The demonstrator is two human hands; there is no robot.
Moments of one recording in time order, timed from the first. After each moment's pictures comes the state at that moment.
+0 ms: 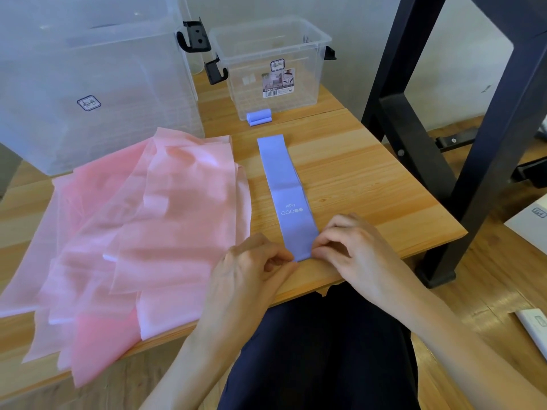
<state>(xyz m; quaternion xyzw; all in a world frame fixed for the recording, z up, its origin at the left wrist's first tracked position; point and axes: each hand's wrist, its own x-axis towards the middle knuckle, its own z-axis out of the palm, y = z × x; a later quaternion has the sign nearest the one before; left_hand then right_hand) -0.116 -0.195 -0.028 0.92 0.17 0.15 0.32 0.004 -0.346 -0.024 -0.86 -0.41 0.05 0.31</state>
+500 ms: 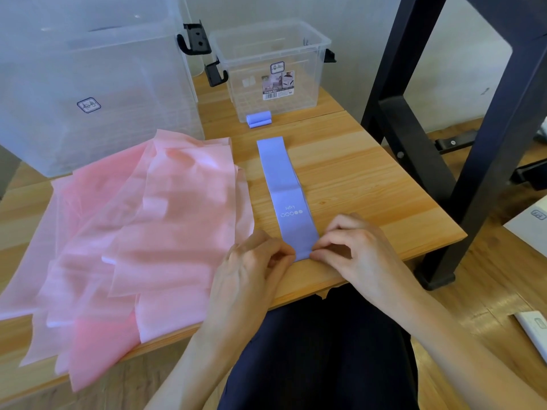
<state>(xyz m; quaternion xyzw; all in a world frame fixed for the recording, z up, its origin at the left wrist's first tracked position) -0.108 -0.195 -0.034 0.93 0.15 0.18 0.30 0.006 -0.347 -0.031 -0.85 -0.39 0.03 0.34</state>
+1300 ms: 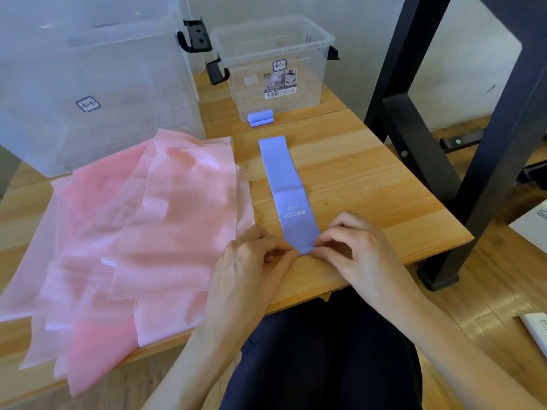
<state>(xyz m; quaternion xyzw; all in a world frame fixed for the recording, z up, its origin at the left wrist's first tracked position) -0.099 -0.189 -0.034 0.90 0.19 0.18 0.36 0.009 -0.345 -0.043 -0.84 -0.39 -0.02 0.38</state>
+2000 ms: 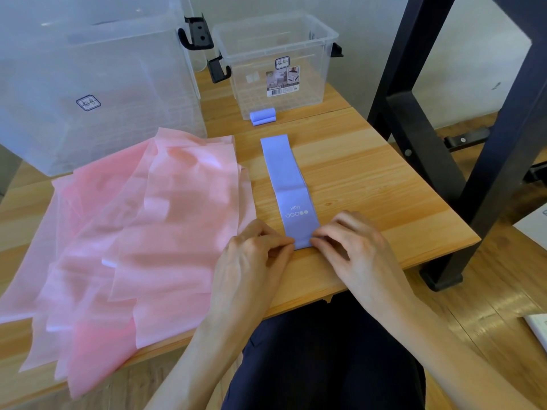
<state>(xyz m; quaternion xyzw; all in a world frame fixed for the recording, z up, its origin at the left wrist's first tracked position) -0.090 -0.185 -0.040 0.91 0.18 0.22 0.32 0.006 -0.335 -0.049 -0.85 -0.40 -0.12 0.33</state>
